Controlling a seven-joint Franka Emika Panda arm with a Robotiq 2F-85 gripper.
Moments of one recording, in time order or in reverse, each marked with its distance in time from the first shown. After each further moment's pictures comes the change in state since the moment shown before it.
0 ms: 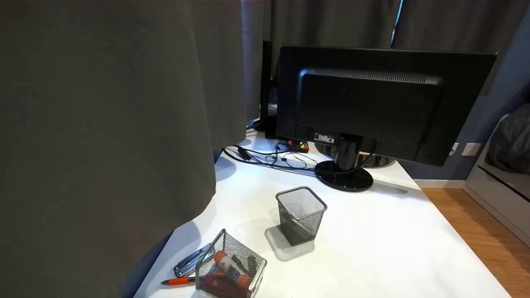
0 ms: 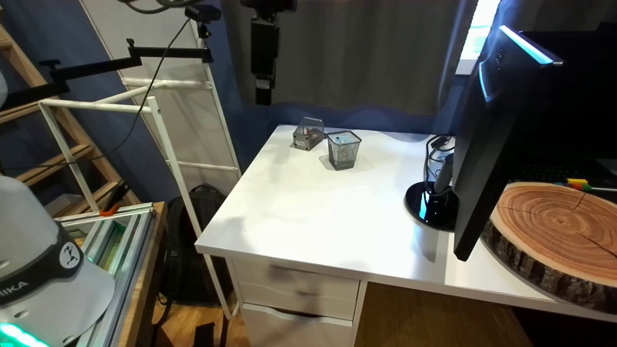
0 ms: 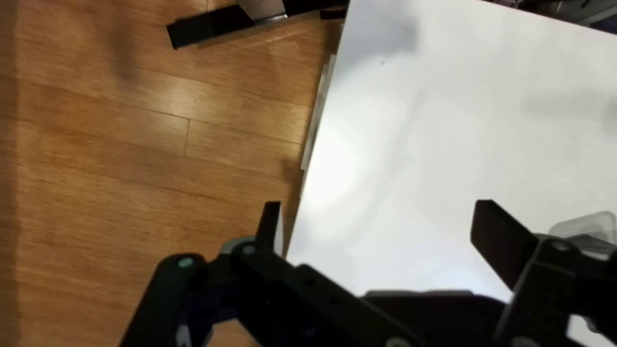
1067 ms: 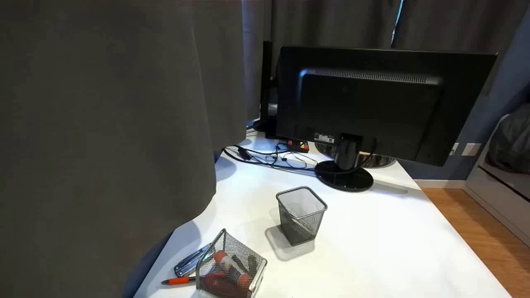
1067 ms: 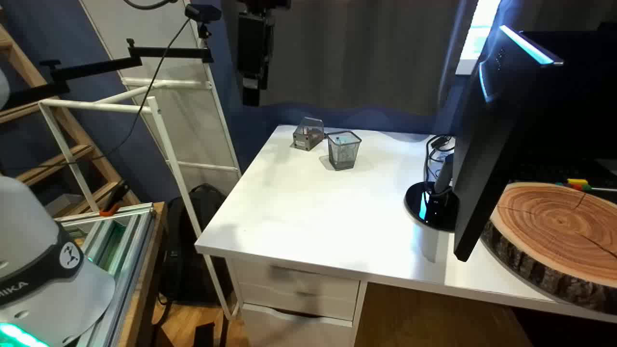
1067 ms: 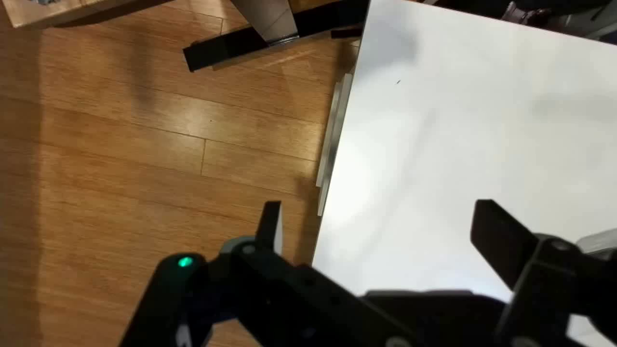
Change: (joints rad) arm -0.024 -0.035 -0.022 -0.004 -0.017 -0.092 -0.001
